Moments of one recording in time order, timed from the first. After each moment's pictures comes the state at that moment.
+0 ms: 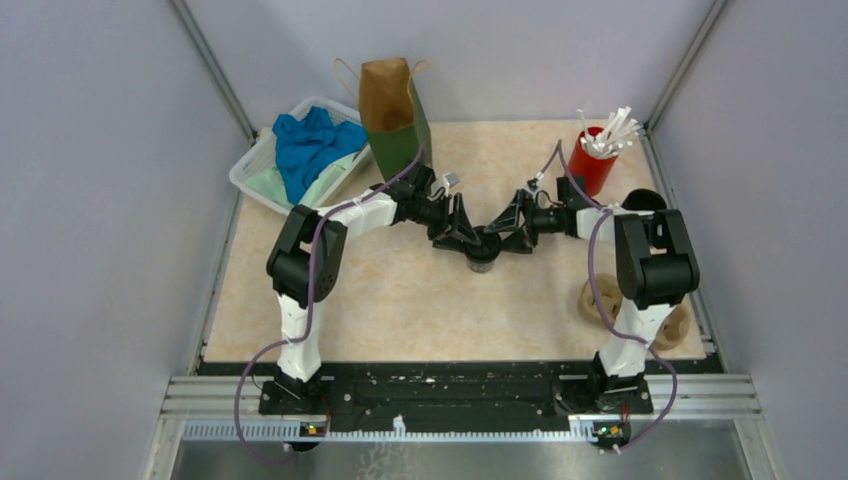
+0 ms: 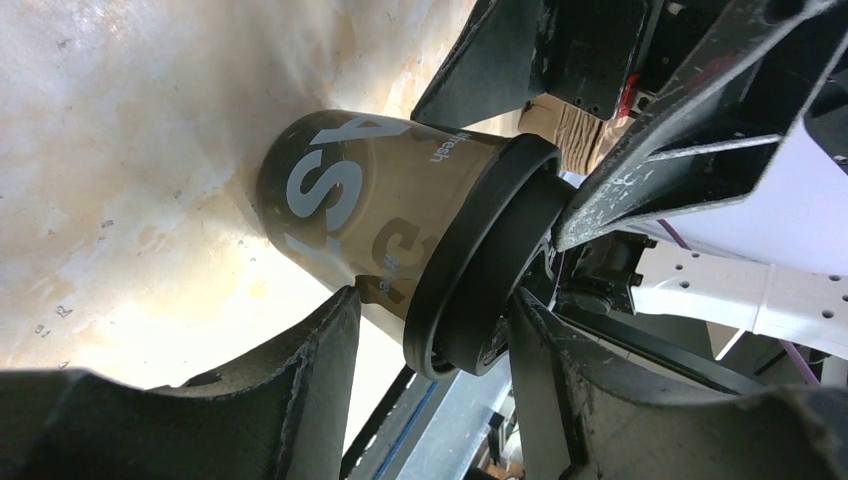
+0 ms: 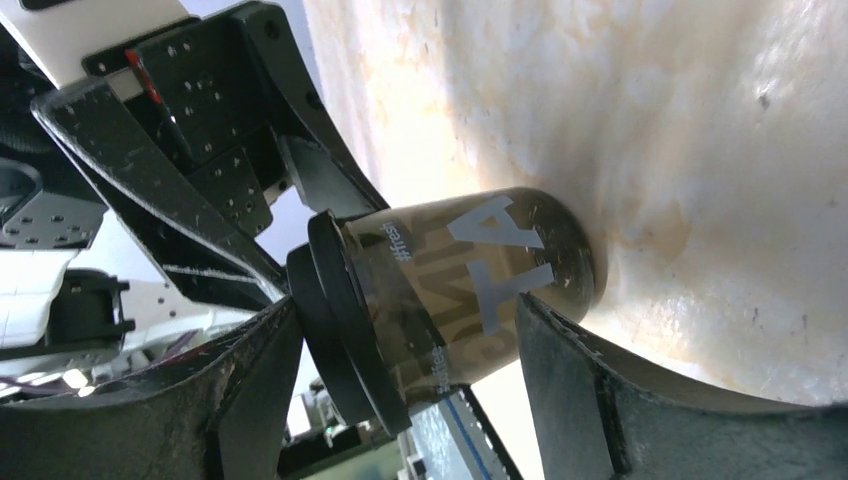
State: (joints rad) left arm -0.52 2.05 1.44 -0.30 0.85 -0.68; right arm 0.13 1.87 1.01 -0.07 -1.04 0.66
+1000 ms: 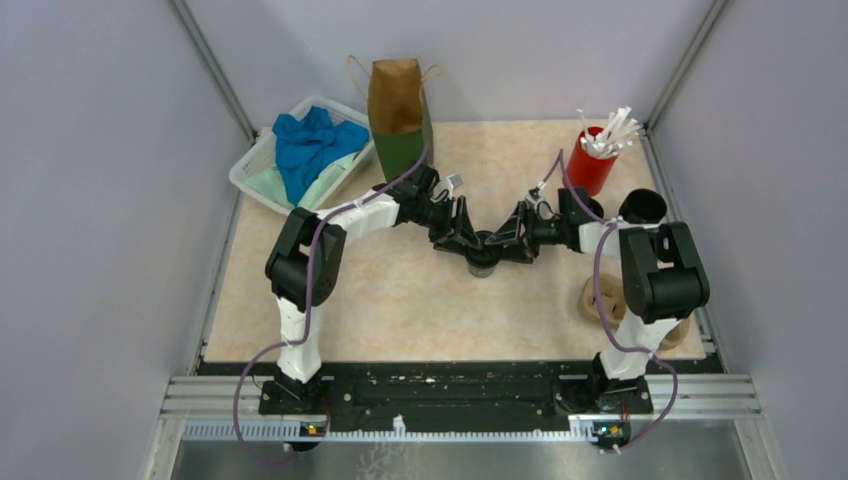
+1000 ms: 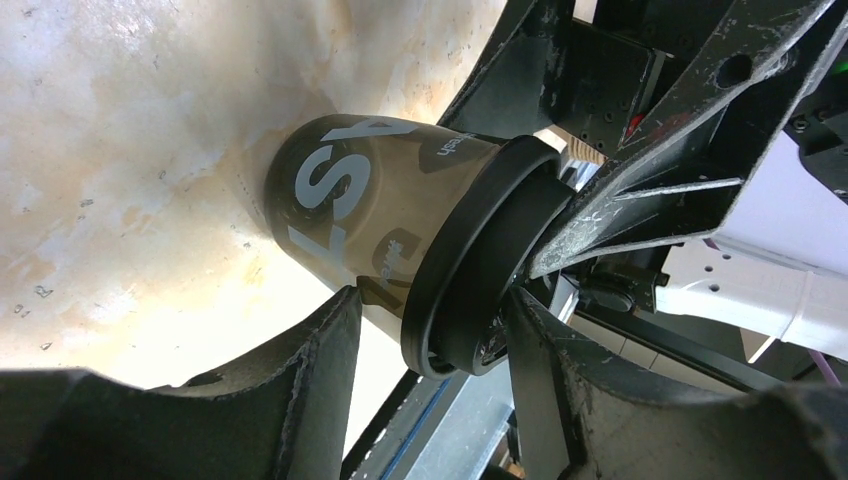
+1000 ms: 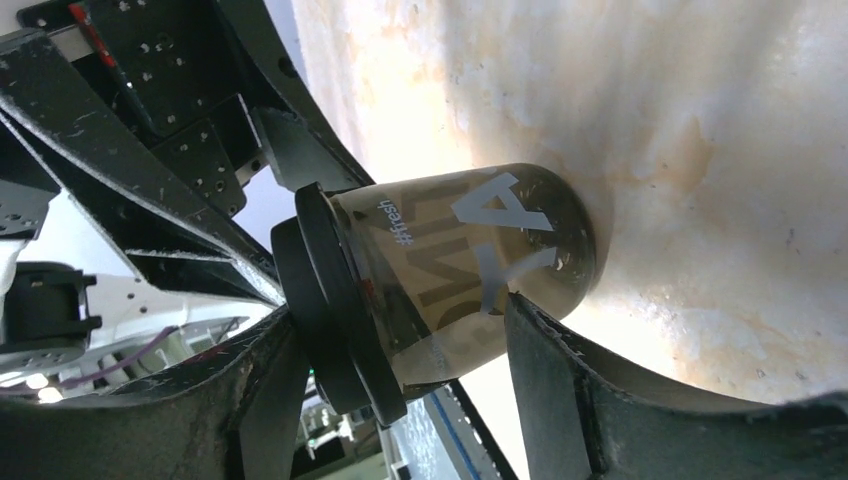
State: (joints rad) left arm -0.55 2.02 1.42 -0.34 0.80 -0.64; right arm 0.15 1.76 0.85 0.03 -1.00 0.69
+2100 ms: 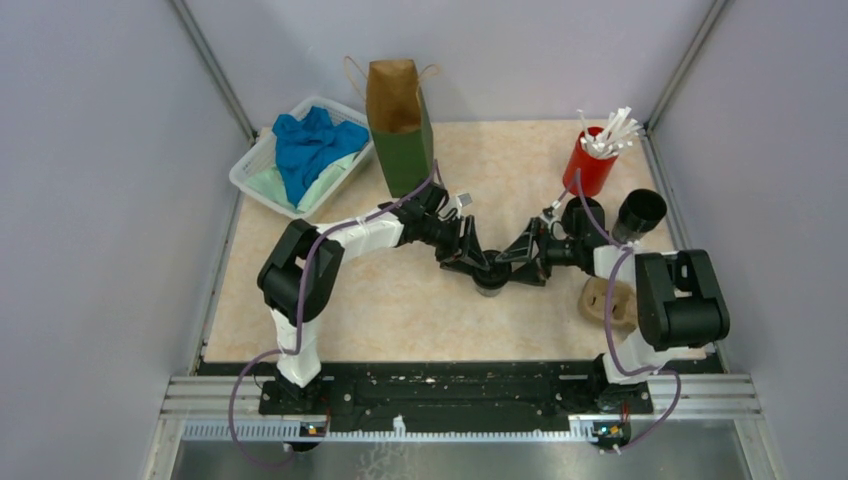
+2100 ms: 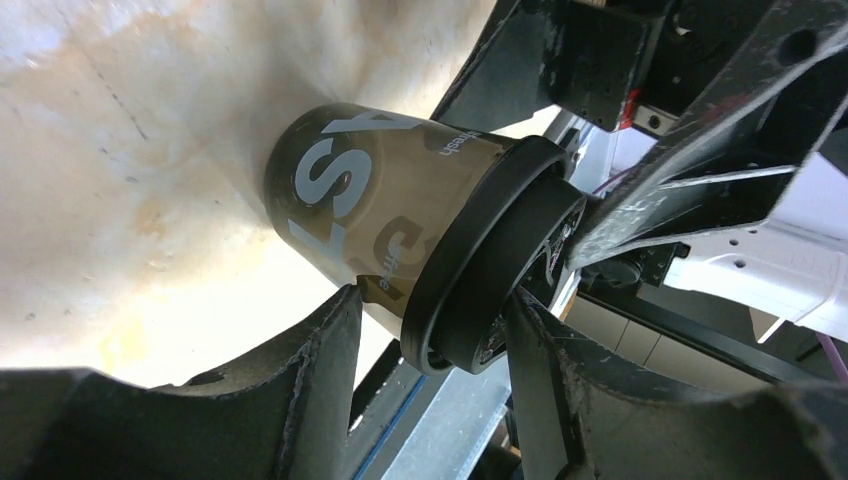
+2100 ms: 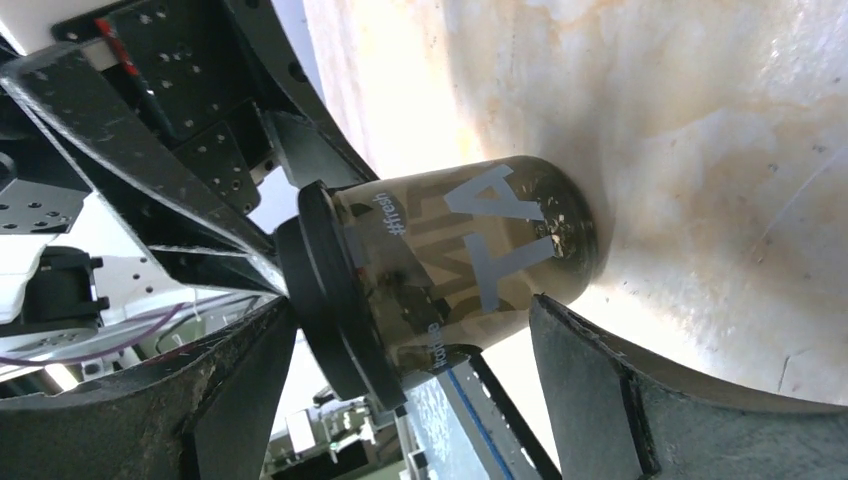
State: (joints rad) left arm -0.64 1.93 1.27 -0.24 0.77 -0.71; right arm 0.09 1.61 0.63 0.10 -1.06 0.72
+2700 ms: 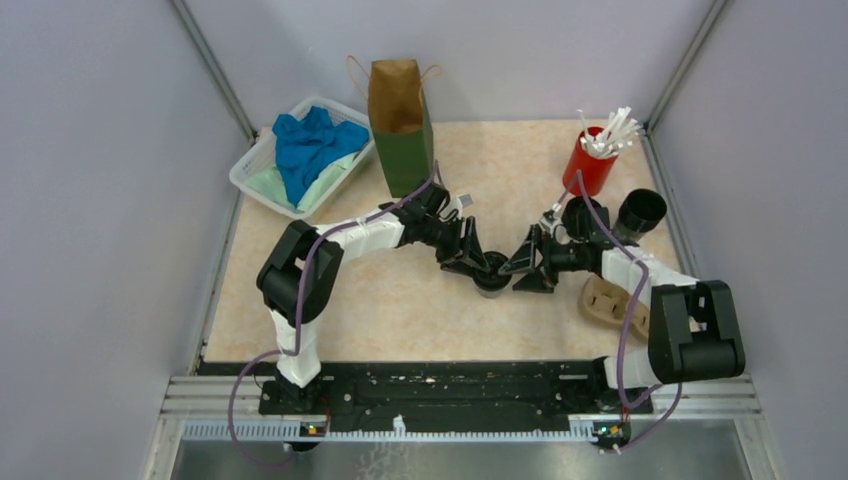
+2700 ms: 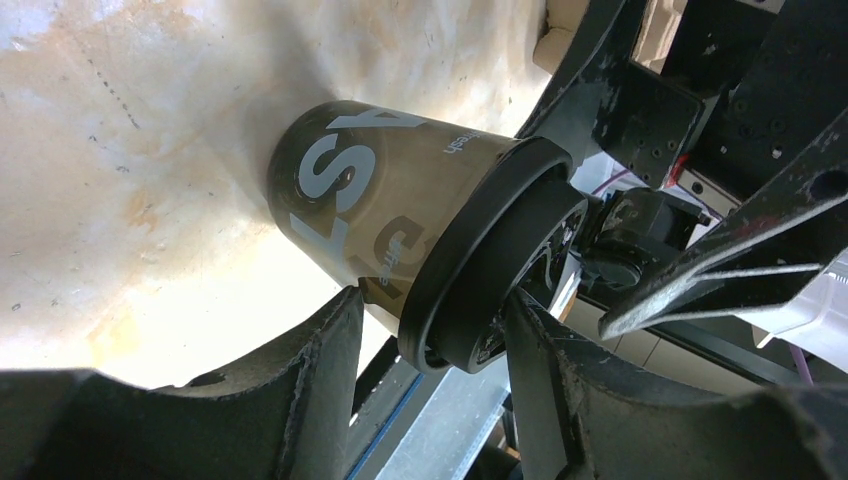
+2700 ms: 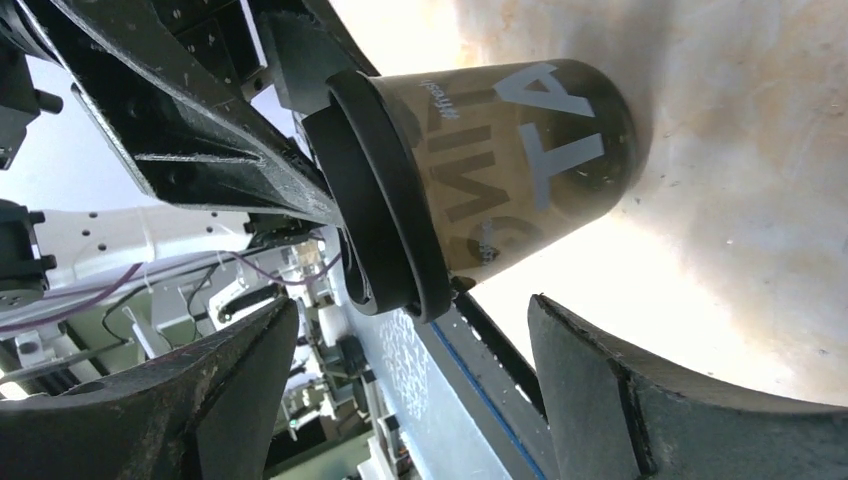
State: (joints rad) left arm -0.66 1.91 1.26 -0.26 0.75 -0.72; right arm 0.10 1.40 0.66 -0.30 -1.01 0.52
